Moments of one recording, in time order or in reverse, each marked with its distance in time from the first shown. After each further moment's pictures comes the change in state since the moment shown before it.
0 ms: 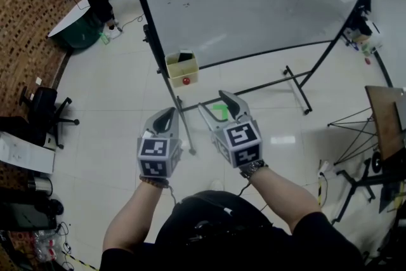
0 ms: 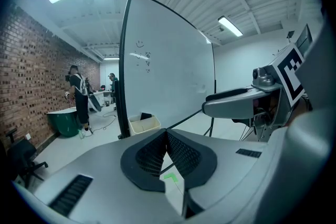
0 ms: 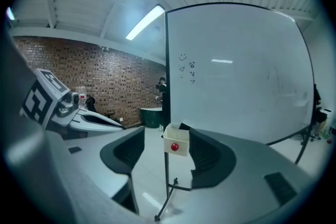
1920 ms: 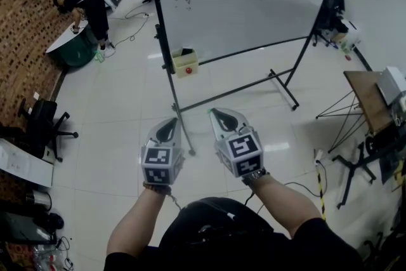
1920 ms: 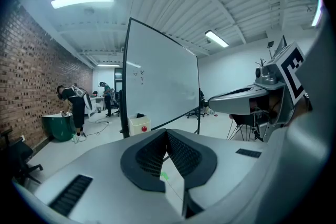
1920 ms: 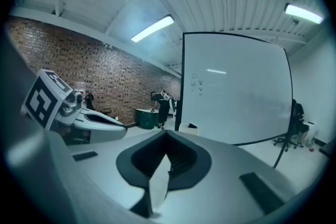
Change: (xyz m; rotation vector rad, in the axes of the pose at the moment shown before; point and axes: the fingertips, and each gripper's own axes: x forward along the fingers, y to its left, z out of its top) left arm -0.169 -0.031 -0.030 0.029 -0.089 -0.103; right arm -0.138 0.134 -0.005 -0.067 -0.039 -0.119
